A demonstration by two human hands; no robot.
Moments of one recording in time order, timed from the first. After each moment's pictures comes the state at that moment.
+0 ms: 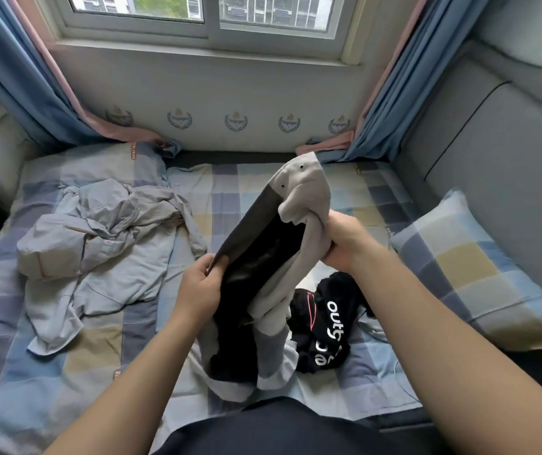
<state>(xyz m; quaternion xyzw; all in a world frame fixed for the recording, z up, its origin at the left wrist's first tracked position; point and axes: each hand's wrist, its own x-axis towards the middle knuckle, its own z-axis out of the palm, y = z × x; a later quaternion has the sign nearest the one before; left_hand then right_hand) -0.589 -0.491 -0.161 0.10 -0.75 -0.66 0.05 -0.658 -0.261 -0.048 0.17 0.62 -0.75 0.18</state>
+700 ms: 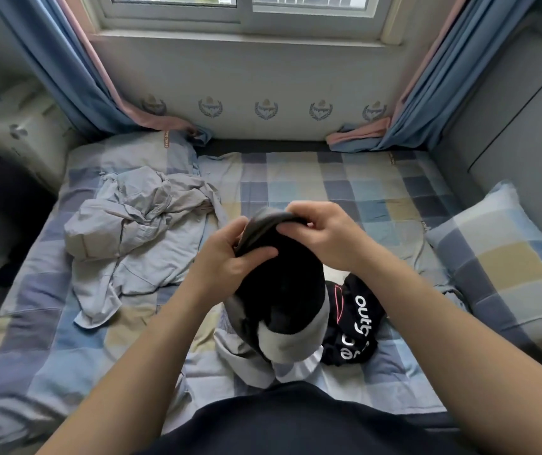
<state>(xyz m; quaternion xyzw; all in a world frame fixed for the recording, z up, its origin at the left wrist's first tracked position) -0.586 -0.514 -0.093 -0.09 -0.78 -0.61 0.04 -0.630 -0.312 -0.028 -0.25 0.83 -0.50 0.10</state>
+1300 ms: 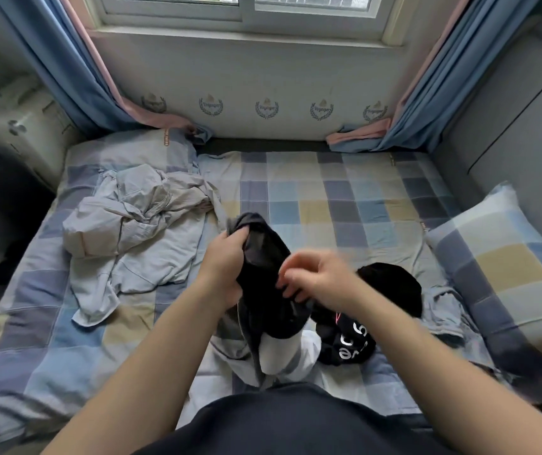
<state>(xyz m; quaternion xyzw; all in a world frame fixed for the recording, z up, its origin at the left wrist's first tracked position) -0.595 -0.485 -0.087 0.29 -0.50 -0.81 -0.05 -0.596 -0.304 -0.093 -0.12 0.80 -0.53 0.25</state>
